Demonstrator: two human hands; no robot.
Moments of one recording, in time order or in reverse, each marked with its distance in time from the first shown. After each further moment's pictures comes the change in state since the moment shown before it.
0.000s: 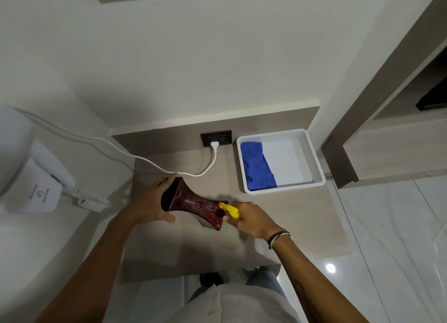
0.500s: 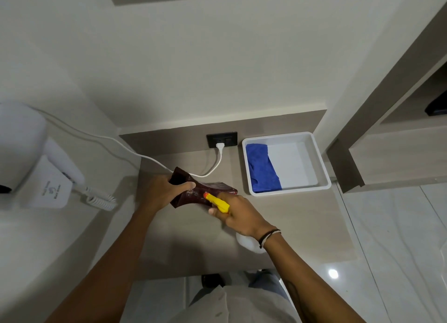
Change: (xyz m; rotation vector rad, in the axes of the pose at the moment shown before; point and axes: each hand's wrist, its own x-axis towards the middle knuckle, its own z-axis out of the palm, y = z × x) left_hand 0.018 0.025 0.006 -0.271 0.410 -0.252; right_hand 0.008 -0.050 0.000 0.127 0.140 -0.253
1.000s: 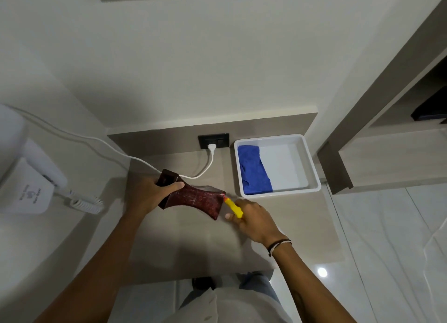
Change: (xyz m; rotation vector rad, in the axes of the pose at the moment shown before) left_hand -0.005 0.003 -0.002 0.004 0.069 -0.075; right_hand -0.028 0.047 -0.021 -0.232 0.070 0.225
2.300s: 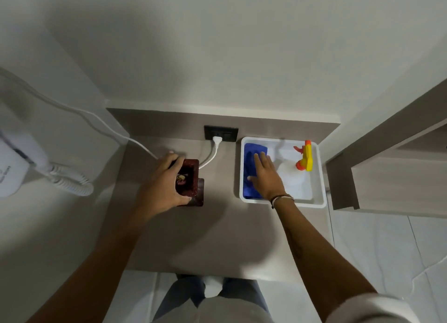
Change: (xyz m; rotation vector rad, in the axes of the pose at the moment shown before) left_hand -0.003 0.019 0.040 0.307 0.059 0.483; right_hand 0.135 0.067 -0.051 -0.358 -0.053 0.062
